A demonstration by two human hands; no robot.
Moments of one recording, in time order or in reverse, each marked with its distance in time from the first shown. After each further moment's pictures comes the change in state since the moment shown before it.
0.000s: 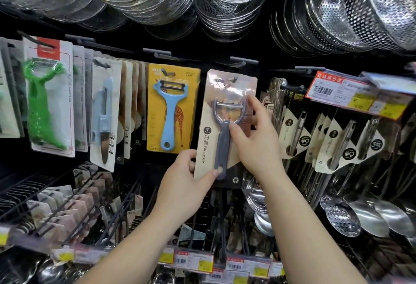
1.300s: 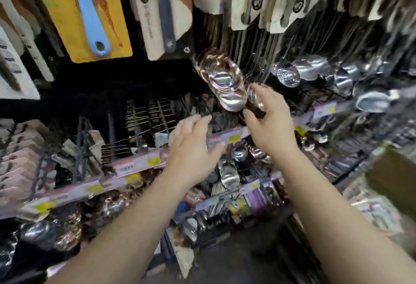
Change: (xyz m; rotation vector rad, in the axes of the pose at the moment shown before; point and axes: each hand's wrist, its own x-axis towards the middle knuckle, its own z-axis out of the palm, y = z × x) left_hand -0.076 -0.074 0.030 0.493 -0.584 0.249; right_hand -0.181 0.063 -0.031 -0.634 0.126 0.358
